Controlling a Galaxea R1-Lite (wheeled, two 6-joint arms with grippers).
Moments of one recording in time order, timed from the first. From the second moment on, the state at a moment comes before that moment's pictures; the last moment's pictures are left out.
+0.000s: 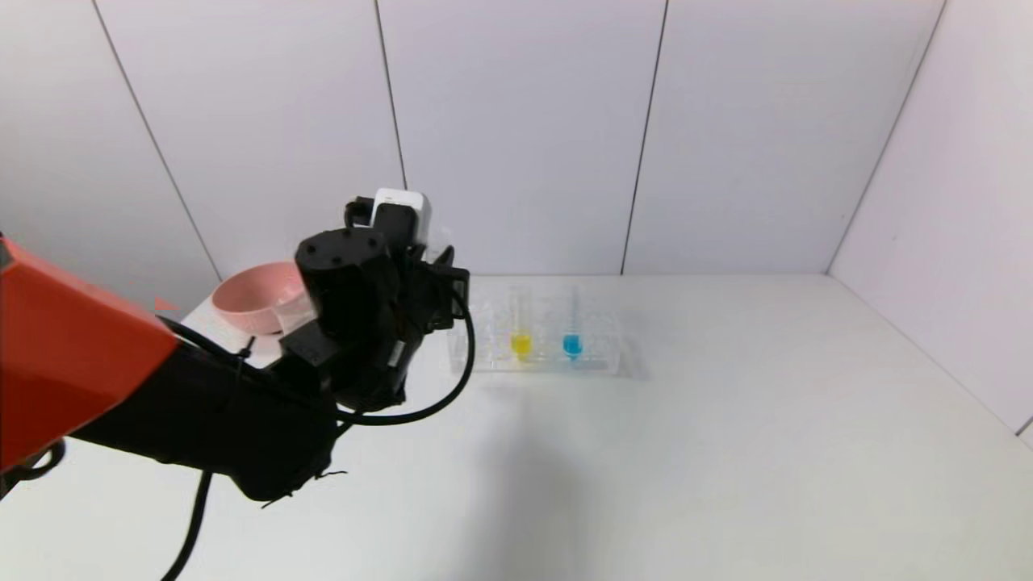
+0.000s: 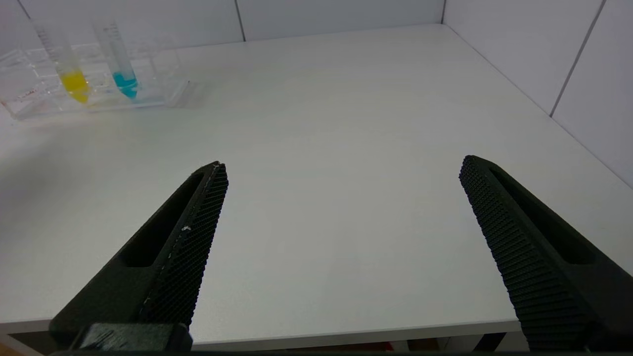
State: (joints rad) left arm -0.59 1.88 -0.85 -1.12 0.43 0.09; right arm 0.00 0.00 0.00 0.00 -0.04 0.09
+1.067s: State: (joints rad) left arm 0.23 1.57 -0.89 -0.30 -0.57 0.42; right arm 0.00 0.00 0.00 0.00 -0.04 0.09
